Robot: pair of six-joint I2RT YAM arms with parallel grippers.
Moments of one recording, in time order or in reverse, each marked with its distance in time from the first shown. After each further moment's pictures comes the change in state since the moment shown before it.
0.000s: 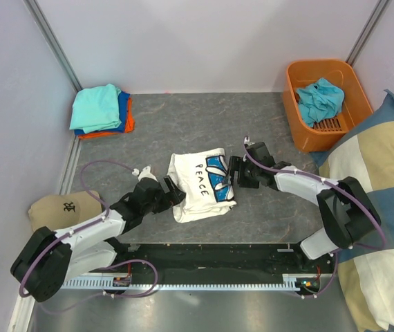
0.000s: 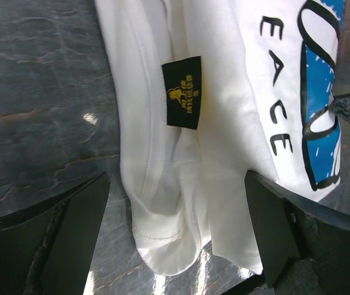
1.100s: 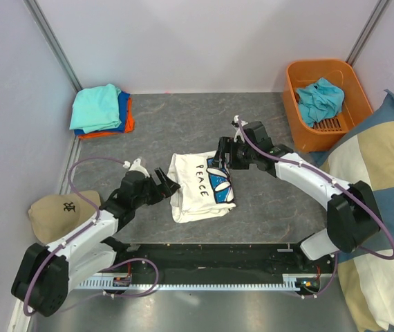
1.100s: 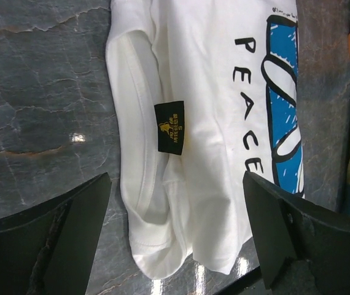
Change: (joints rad) left arm 0.174 -0.131 0.032 -0.075 0.129 0.107; right arm 0.048 -0.048 0.250 -0.134 -0.093 -0.027
